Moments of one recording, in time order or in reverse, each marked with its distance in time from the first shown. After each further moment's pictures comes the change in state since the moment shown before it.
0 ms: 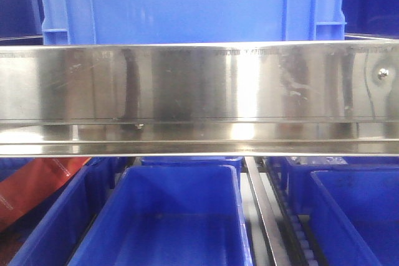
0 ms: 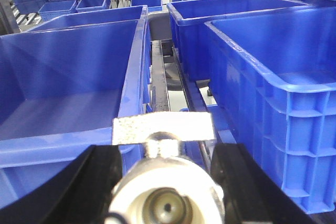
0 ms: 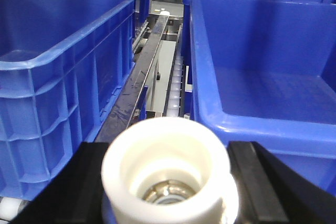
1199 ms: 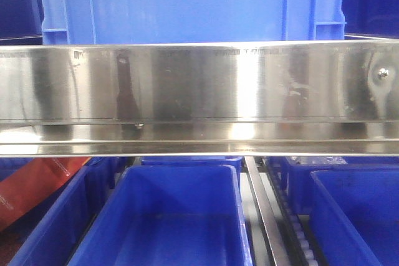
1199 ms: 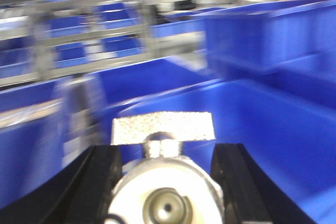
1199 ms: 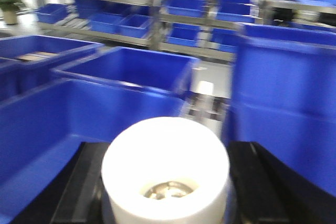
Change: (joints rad) left arm -0.343 0.471 -0.561 0.000 -0.027 0.000; right arm 0.218 0.408 -0.567 0.000 -0.006 0.000
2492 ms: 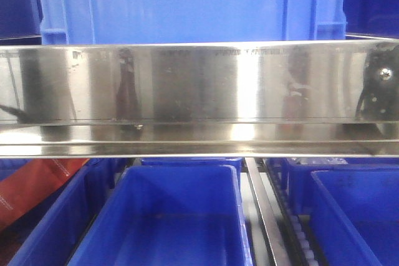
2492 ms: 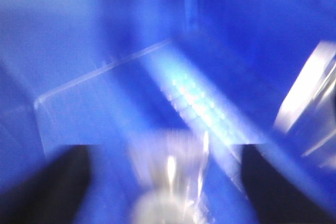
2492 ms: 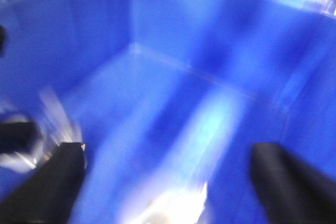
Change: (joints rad) left arm -0.086 0.715 -0.372 -0.018 0.148 0.000; right arm 0.182 0.659 -0.303 0.009 0.038 0.000
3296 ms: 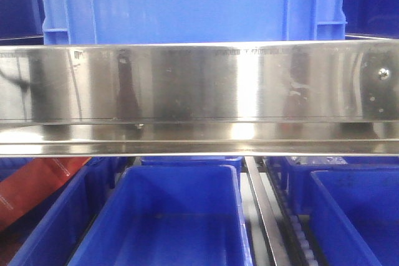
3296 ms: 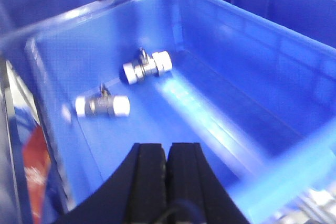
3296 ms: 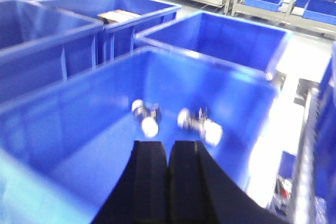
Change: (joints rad) left arm 0.000 -0.484 0.181 0.038 0.181 -0.058; right arm 0.000 -0.588 0.306 0.002 0.021 0.000
